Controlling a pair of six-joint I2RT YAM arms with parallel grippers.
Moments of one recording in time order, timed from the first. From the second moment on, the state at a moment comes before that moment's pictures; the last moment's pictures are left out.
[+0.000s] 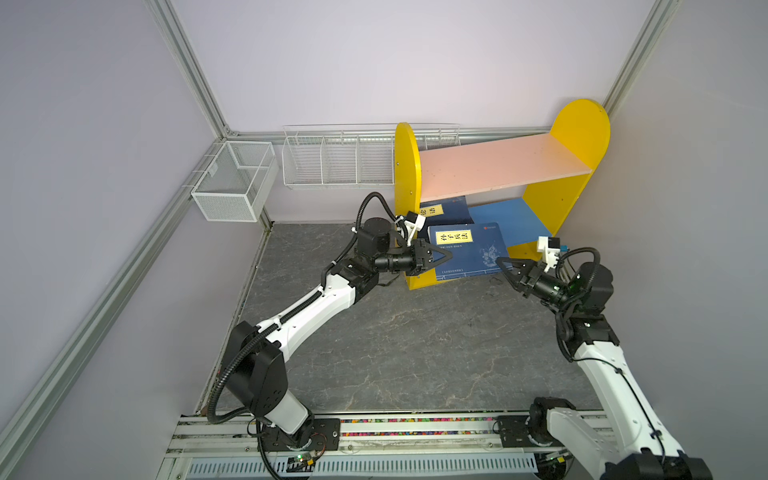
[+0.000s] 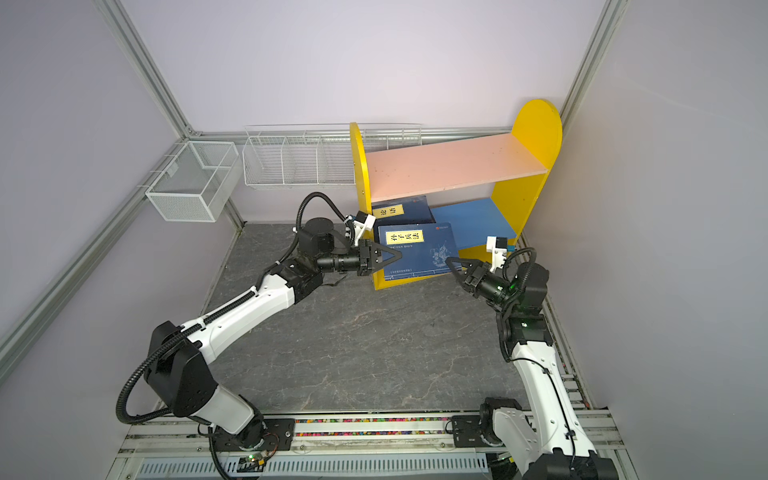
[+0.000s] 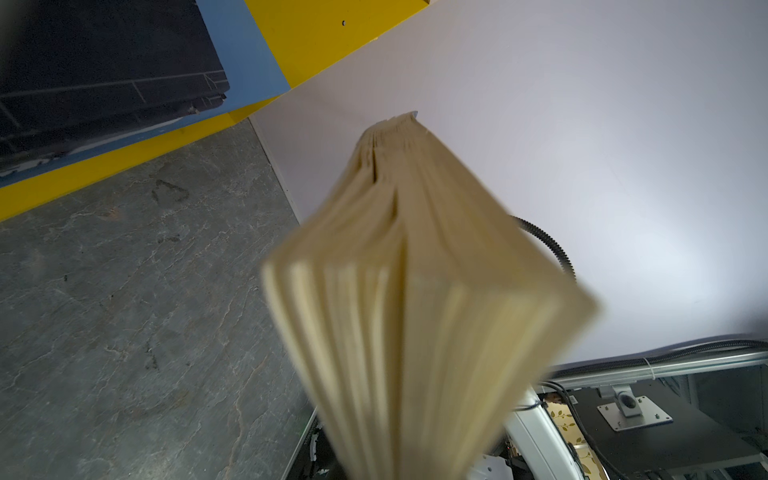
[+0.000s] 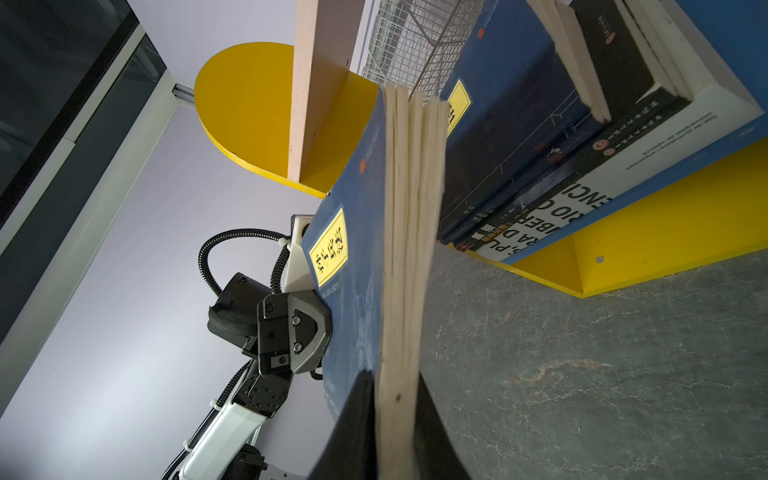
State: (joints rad) left arm -0.68 1.59 1.35 0.06 0.79 -0.99; right arm -0.05 0.93 0.74 0.15 -0.92 1.13
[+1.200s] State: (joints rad) left arm -0.46 1.28 1.23 -0.25 0.39 -0.72; right arm 0.06 1.54 1.21 0.26 -0.85 1.01
